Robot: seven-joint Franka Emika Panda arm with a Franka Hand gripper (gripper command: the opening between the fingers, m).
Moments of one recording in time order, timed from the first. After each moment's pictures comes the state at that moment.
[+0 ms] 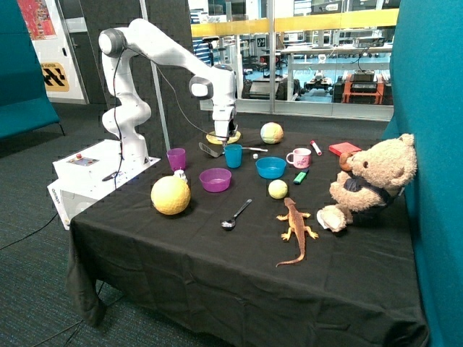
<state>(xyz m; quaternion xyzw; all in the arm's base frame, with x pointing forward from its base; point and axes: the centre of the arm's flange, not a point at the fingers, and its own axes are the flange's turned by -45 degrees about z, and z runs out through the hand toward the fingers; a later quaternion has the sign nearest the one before) 0.523 -0.003 0.380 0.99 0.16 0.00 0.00</state>
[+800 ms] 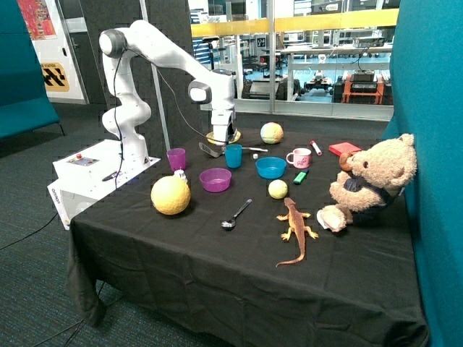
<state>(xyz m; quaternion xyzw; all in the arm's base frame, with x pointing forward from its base) 0.523 -0.011 0.366 0.99 0.16 0.00 0.00</state>
